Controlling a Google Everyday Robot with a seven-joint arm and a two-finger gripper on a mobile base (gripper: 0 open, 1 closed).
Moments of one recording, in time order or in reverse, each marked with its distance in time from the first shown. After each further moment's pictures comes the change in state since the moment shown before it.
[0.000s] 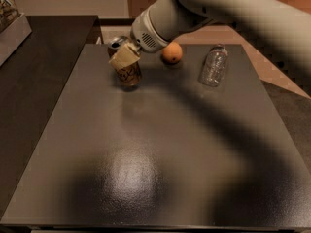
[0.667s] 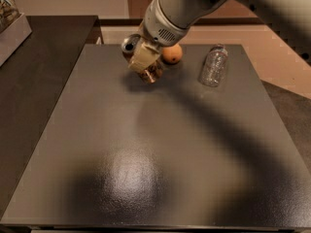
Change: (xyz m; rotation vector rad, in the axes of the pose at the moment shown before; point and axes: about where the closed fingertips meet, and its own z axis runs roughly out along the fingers) arm 0.017 0.010 -0.049 0.006 0.184 -0.278
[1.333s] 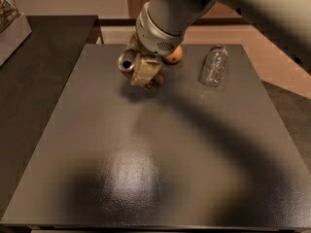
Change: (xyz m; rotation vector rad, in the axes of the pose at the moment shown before) arm 0.003 0.037 0.003 -0.091 0.098 -0.283
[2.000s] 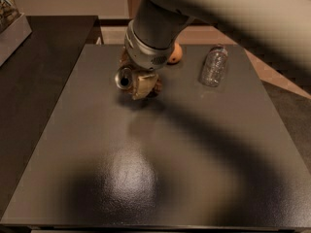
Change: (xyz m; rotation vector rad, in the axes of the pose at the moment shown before) arm -0.005 0.026 0.019 -0.064 0.106 -0.224
